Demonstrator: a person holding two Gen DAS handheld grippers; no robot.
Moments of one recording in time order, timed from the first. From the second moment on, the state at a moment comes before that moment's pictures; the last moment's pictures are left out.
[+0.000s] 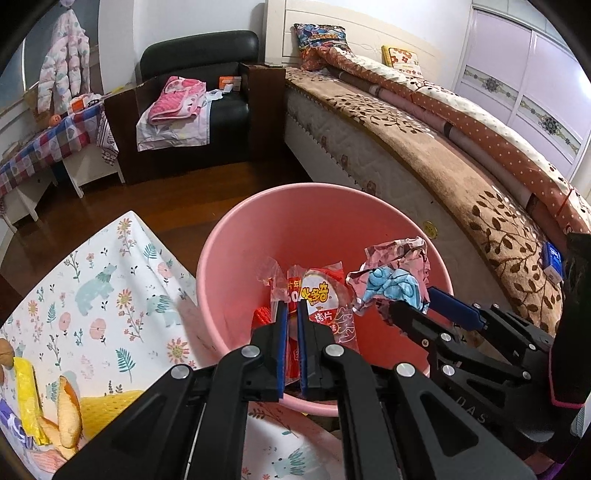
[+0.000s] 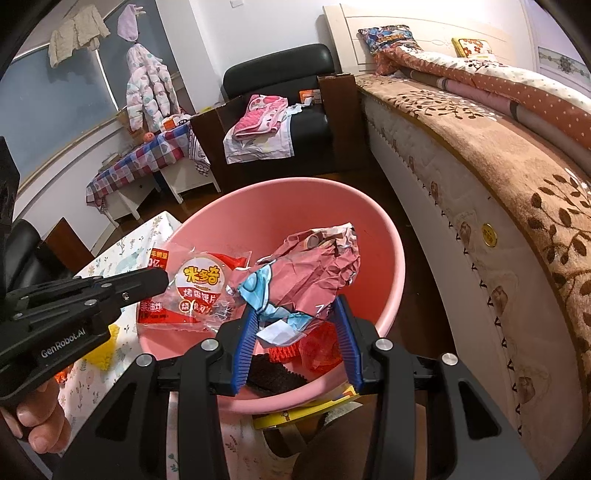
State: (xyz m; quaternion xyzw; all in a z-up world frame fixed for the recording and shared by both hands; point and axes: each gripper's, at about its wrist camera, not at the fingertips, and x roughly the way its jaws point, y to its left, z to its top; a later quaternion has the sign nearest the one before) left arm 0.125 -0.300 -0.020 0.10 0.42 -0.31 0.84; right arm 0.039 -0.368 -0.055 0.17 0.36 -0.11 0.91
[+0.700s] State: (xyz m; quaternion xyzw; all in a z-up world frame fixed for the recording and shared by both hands) left arm 0.124 -0.268 -0.010 0.07 0.43 -0.28 0.86; right arm 0.036 -0.367 -0.056 0.21 0.37 -0.08 0.90
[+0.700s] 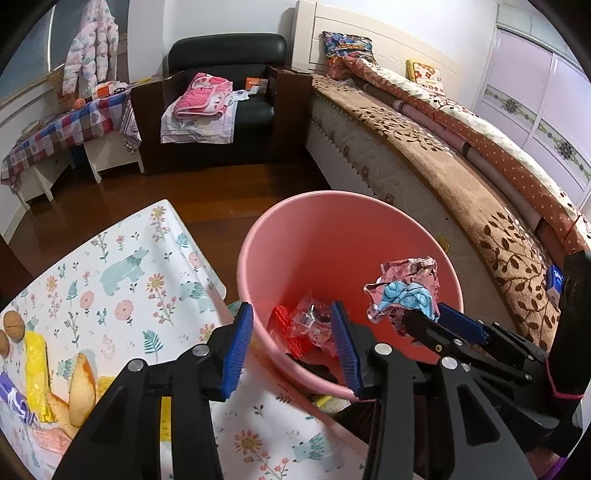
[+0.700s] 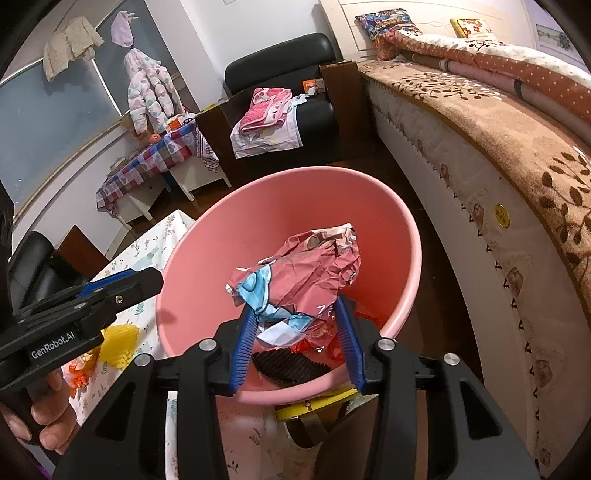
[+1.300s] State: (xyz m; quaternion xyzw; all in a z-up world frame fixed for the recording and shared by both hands) left arm 0.099 -0.230 0.001 0.05 0.42 -0.26 0.87; right arm 0.022 -0.363 -0.042 0.21 0.35 -0.08 0.91
